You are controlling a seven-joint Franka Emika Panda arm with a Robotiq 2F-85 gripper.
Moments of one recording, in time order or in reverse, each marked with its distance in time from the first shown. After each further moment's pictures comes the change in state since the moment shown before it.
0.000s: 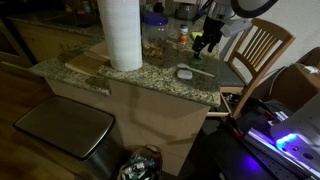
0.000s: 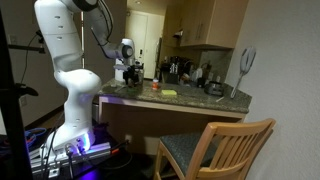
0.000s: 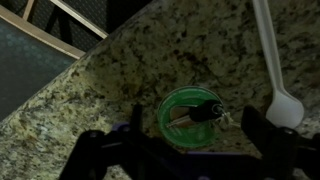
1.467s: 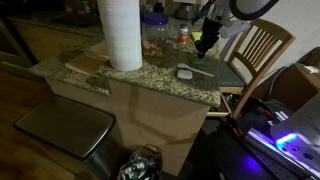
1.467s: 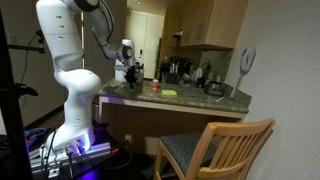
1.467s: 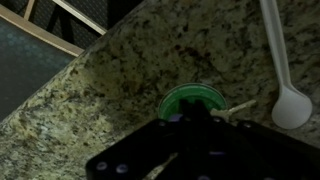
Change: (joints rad) arm -0.002 0.016 0.000 0.002 -0.025 0.021 0.032
